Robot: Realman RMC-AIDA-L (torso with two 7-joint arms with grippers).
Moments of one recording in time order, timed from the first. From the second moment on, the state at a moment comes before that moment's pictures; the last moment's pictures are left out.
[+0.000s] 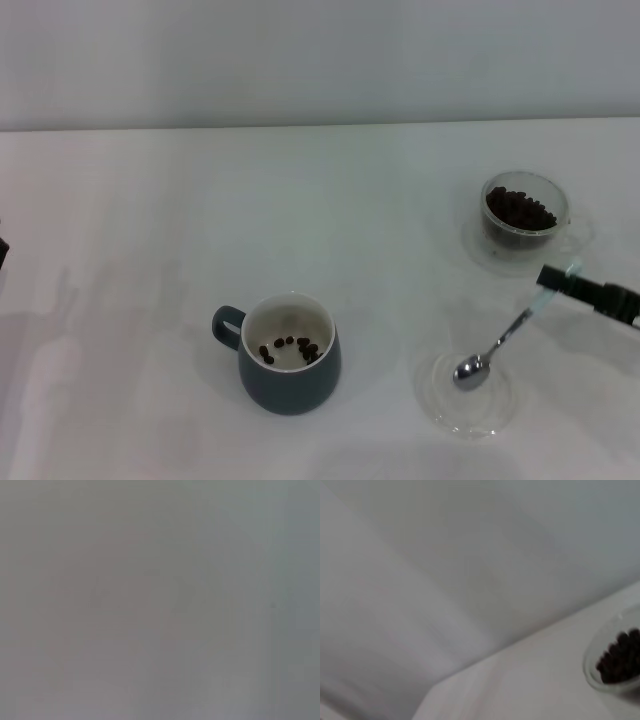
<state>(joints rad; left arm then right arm) -0.29 -2.08 2.83 0.19 -1.39 1.43 -0.18 0.32 1.84 -1.60 -0.11 -0.69 -1.42 1.53</state>
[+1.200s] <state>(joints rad) -0.31 -2.08 2.83 0.19 -1.39 1.43 -0.18 0.32 1.85 -1.56 -0.12 -0.74 -1.28 1.53</state>
